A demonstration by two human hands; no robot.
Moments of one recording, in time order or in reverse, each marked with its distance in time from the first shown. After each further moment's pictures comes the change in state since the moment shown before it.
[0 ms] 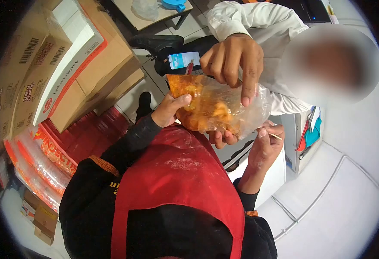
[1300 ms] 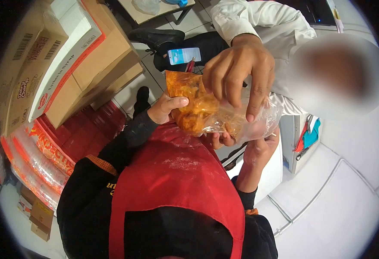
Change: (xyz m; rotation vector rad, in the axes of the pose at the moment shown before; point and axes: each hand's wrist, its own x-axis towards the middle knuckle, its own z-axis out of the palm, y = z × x) left_hand 0.001 0.004 -0.007 -0.110 -0.084 -0.040; right_hand 0.005 0.014 0.002 -0.127 0.064 0.121
